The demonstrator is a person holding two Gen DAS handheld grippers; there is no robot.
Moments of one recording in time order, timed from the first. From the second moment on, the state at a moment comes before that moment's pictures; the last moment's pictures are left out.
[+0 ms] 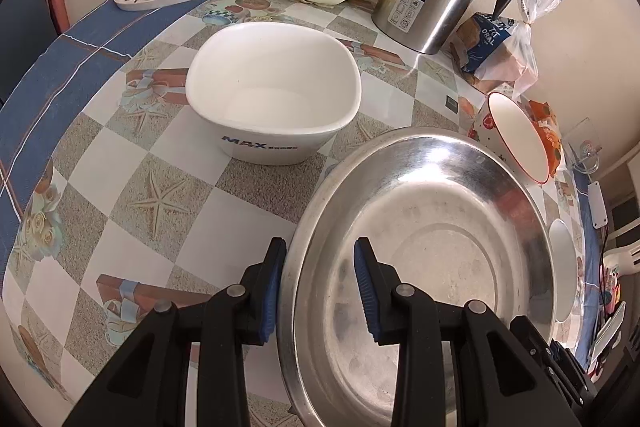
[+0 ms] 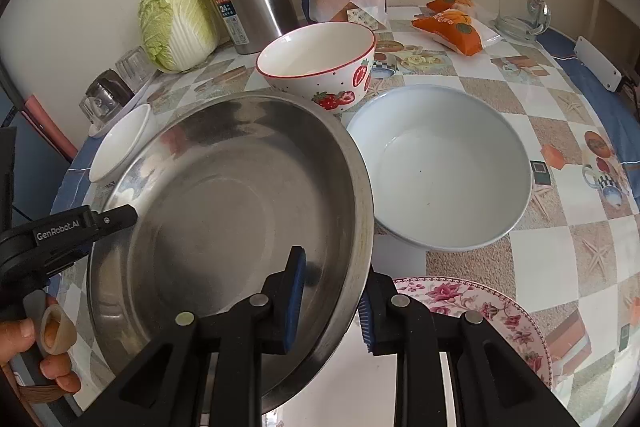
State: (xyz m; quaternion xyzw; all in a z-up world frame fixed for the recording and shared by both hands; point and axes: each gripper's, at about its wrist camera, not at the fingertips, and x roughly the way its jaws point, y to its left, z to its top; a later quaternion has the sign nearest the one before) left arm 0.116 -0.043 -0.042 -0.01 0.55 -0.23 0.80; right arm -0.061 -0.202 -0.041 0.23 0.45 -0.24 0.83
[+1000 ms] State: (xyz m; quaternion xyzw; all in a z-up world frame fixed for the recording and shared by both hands) left arm 0.112 -0.033 -0.023 0.01 0.54 -0.20 0.82; right arm -0.071 -0.202 -0.003 0.20 0.44 -0.27 0.83
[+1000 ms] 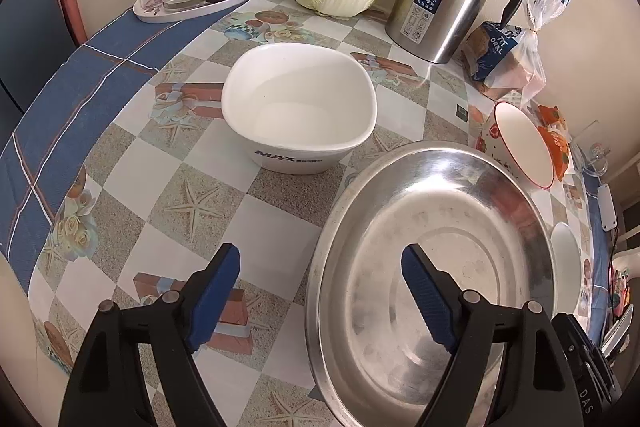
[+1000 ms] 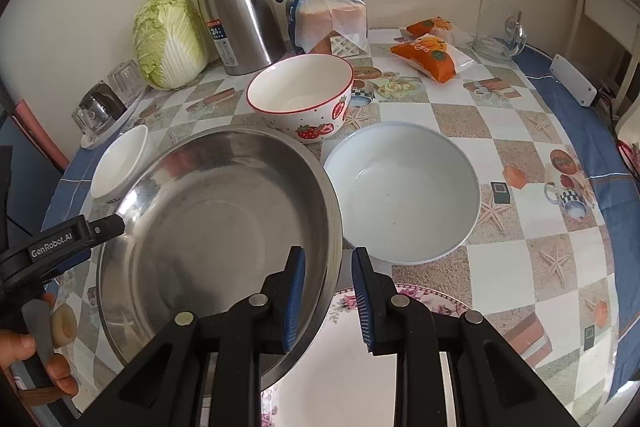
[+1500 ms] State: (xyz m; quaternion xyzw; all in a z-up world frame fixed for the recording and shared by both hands) left arm 0.102 -0.016 -0.005 -0.01 0.50 -0.21 0.84; right arm -0.083 -0.191 0.004 0.19 0.43 -0.28 0.84
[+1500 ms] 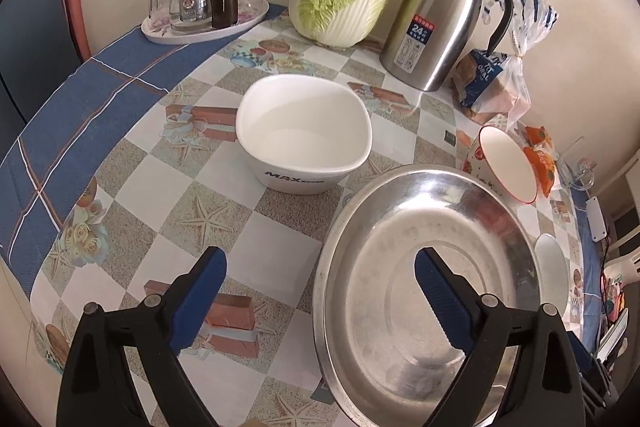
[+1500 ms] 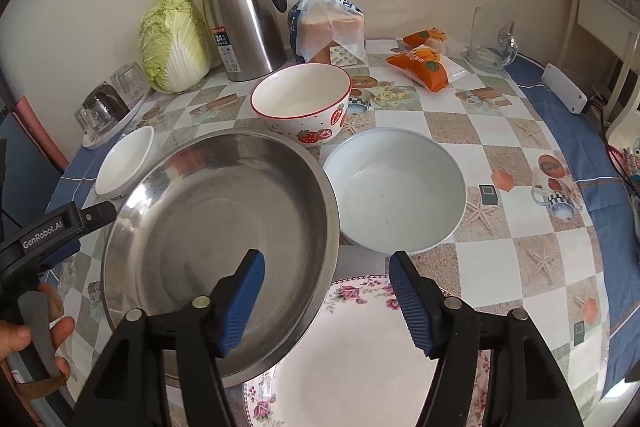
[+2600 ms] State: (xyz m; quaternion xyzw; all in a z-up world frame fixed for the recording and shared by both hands) left arm -0.030 -0.034 0.020 0.03 0.45 -0.33 0.83; right arm -0.172 -0.185 -0.007 0.25 0.42 -0.30 0.82
